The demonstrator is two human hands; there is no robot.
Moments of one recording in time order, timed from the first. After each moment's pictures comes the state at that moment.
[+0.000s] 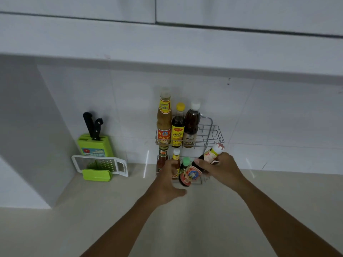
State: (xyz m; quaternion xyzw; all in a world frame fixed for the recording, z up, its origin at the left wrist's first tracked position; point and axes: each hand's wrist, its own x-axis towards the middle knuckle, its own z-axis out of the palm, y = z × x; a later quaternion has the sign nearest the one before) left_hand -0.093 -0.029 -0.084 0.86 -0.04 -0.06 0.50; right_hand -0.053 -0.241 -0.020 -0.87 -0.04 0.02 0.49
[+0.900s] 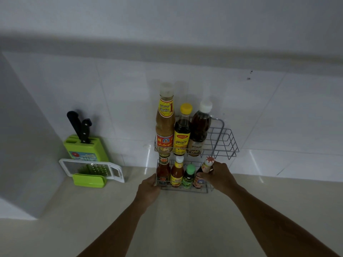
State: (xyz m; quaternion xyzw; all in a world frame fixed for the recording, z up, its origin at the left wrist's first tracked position) left_hand -0.020 0.015 -0.160 0.82 0.18 -0.10 0.53; right_hand 0.064 -0.244 -0.137 -0.93 -0.03 0.06 0.35
